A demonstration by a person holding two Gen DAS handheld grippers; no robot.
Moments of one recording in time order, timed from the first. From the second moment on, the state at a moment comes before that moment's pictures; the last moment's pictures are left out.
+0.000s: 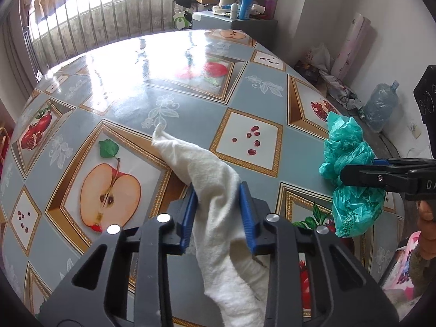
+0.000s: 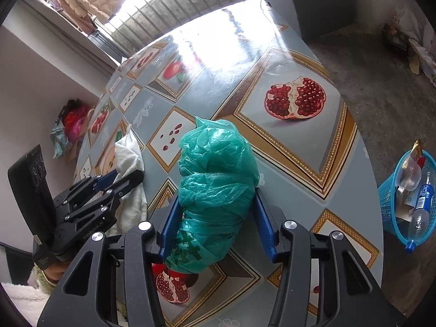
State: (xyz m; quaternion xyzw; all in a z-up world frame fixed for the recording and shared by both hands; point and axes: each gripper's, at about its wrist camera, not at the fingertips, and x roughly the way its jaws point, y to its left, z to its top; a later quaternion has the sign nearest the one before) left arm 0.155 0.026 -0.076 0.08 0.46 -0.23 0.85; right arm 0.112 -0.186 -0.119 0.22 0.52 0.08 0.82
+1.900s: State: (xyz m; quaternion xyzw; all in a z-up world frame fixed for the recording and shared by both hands) left arm 0.087 -0.427 -0.102 0.26 0.48 -0.57 0.62; right arm -0.073 -0.553 -0.203 0.28 0.42 -0.34 0.79
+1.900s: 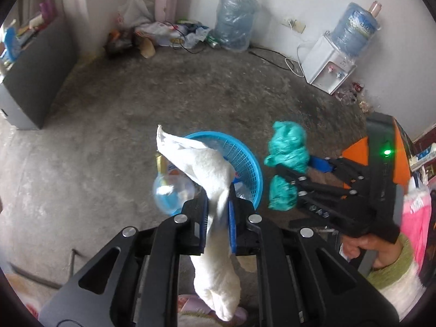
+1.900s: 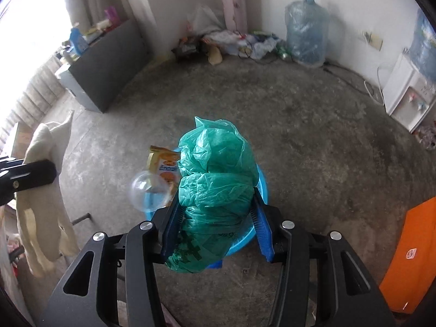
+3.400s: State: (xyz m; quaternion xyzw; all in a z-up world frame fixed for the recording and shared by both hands) left arm 0.083 -0.040 0.083 0.03 0.33 -0.16 0.93; right arm -0.056 -0.258 0.010 0.11 0.26 -0.13 0.95
